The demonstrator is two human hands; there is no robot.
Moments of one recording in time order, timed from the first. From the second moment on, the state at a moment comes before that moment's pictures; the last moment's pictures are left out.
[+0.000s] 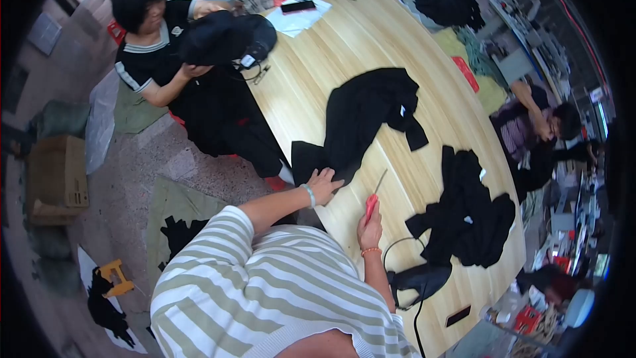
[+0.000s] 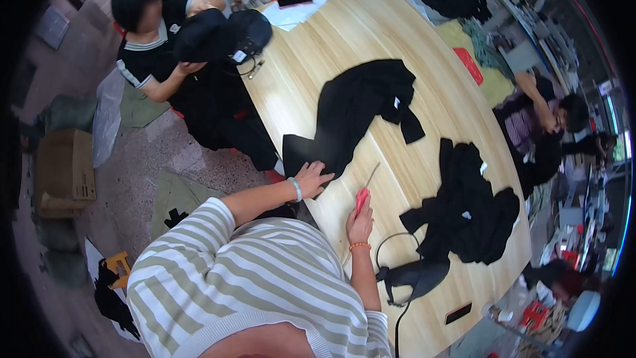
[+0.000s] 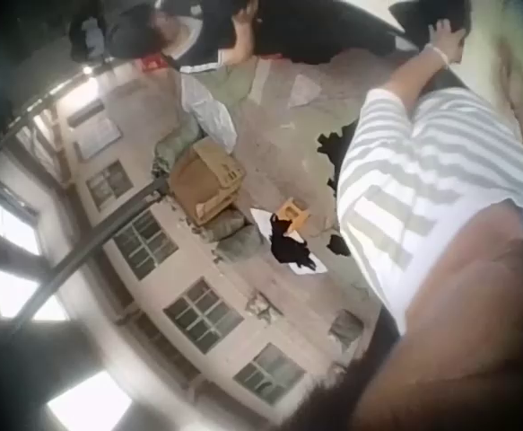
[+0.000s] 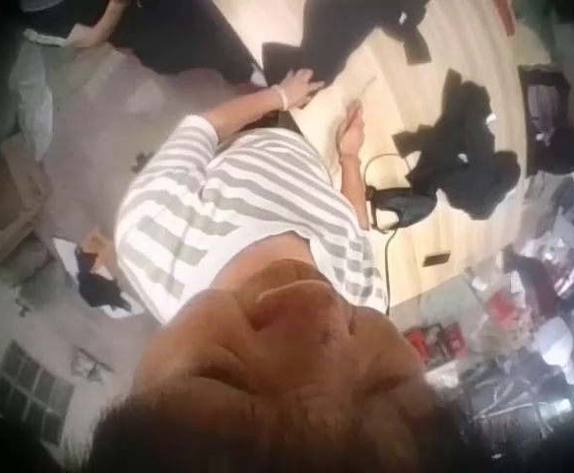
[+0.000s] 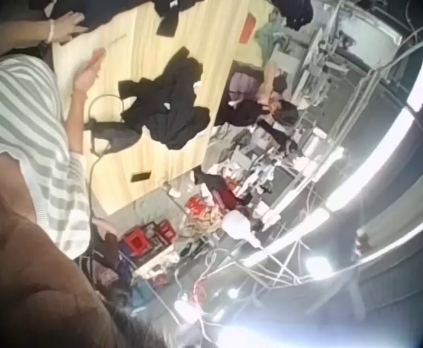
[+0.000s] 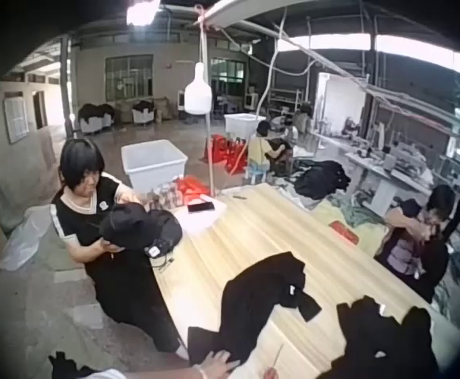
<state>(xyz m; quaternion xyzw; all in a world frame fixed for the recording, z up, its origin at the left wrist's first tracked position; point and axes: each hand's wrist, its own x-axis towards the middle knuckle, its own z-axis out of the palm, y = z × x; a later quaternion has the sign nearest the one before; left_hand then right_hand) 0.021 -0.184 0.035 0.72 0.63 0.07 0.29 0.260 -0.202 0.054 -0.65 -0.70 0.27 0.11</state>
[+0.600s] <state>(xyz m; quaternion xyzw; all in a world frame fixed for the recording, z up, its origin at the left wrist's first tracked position) -0.003 -0.021 0.002 0.28 0.73 0.44 0.44 0.293 -0.194 0.079 -0.70 -0.61 0.30 0.20</state>
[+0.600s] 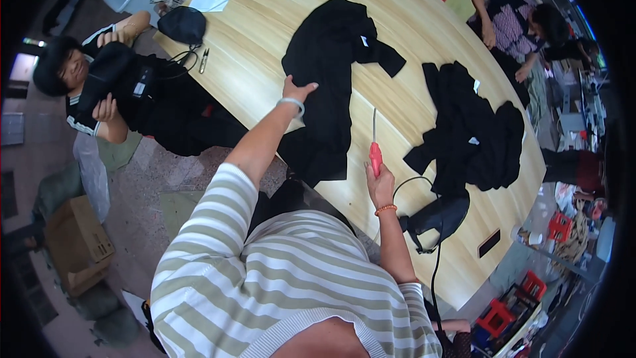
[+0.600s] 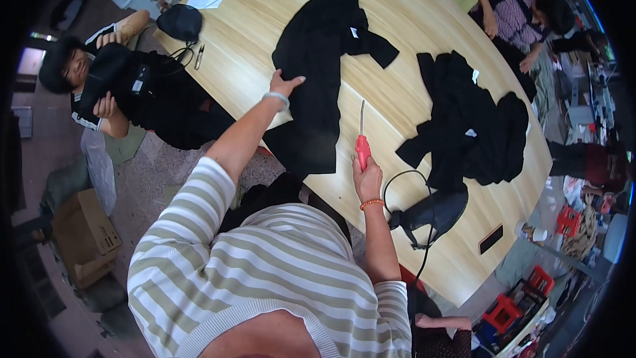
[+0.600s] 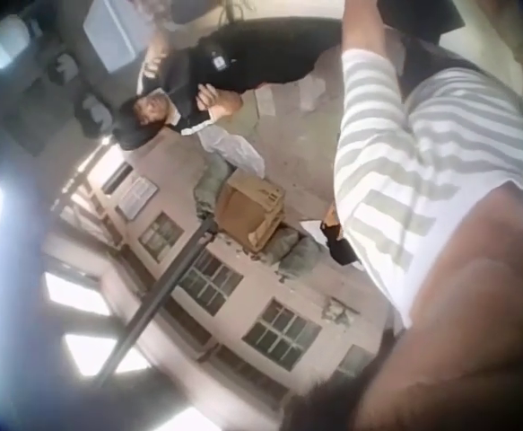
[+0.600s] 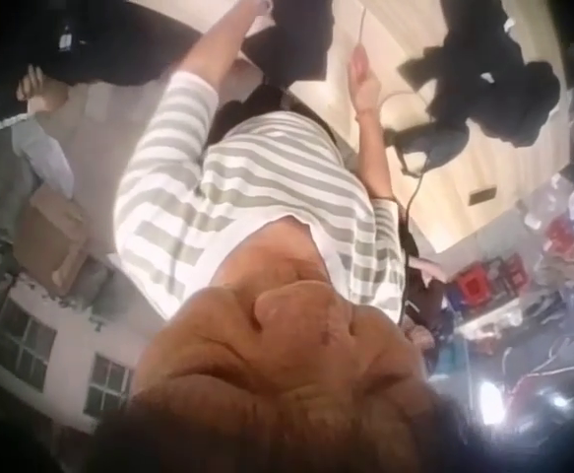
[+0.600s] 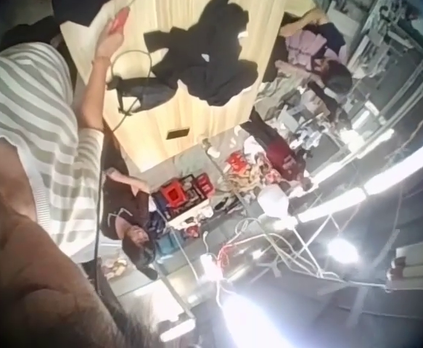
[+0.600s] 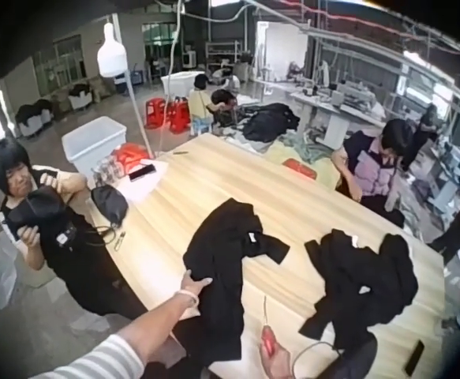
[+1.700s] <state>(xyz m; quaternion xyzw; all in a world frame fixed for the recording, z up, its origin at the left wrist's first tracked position) 0.075 -0.096 0.013 0.82 0.50 0.16 0.22 0.342 -0.132 0.106 -0.75 -0.52 0.28 0.28</state>
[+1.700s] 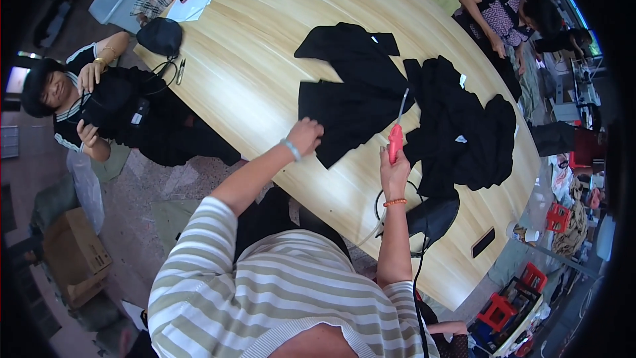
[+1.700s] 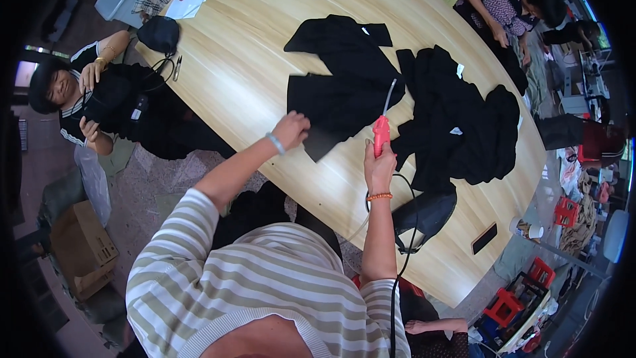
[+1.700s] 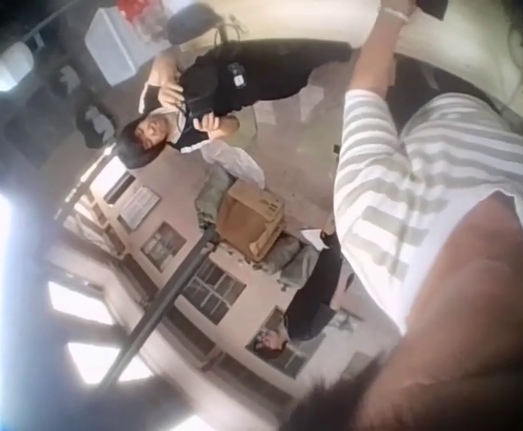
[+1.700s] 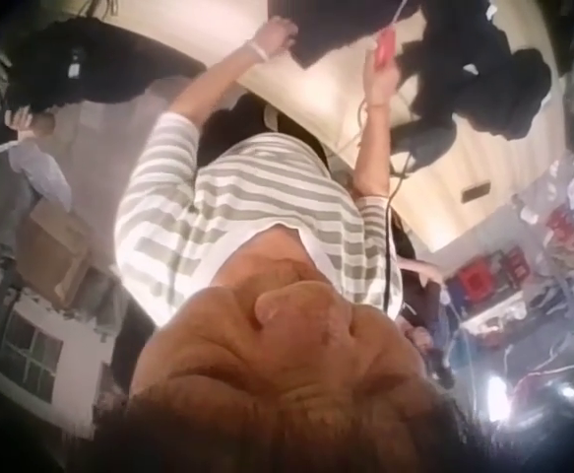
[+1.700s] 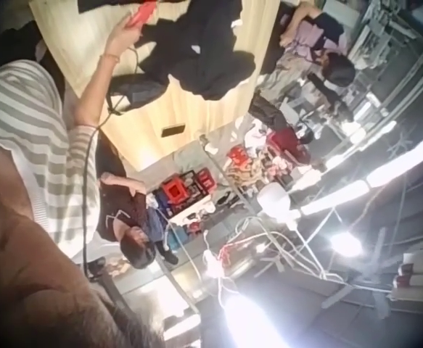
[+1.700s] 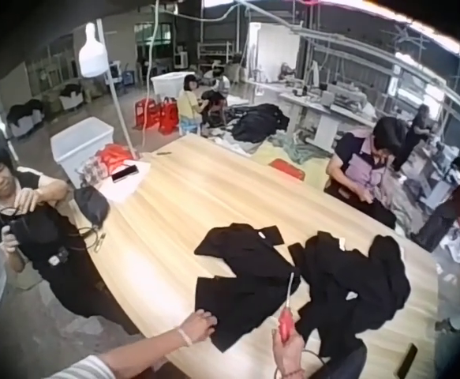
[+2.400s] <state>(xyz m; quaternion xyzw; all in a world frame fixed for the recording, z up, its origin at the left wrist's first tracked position) 0.049 -0.229 0.039 0.67 0.62 0.23 0.35 0.201 -0.030 0.126 -0.68 -0.70 0.13 0.21</state>
